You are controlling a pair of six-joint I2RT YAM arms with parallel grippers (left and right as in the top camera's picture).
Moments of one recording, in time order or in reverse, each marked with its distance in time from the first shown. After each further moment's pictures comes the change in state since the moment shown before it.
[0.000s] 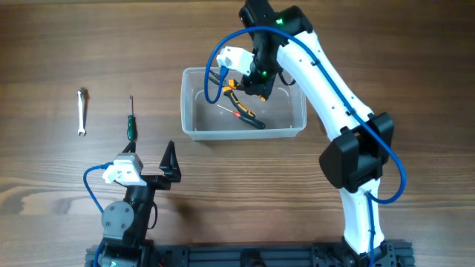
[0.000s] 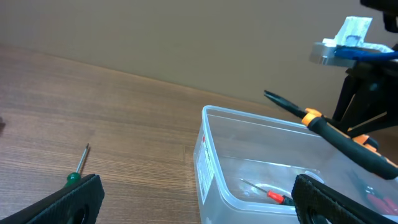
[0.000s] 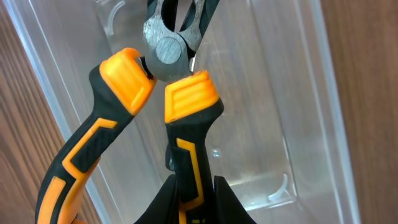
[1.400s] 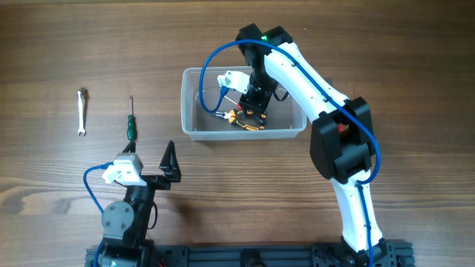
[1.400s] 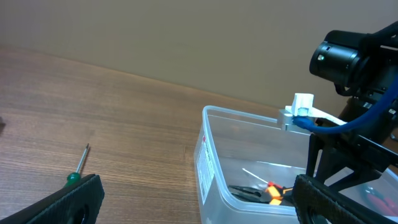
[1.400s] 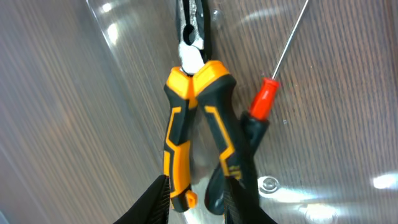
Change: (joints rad) left arm 0.000 0.000 0.000 0.000 0.000 0.000; right arm 0.001 0.109 -0.160 0.066 -0.052 0.058
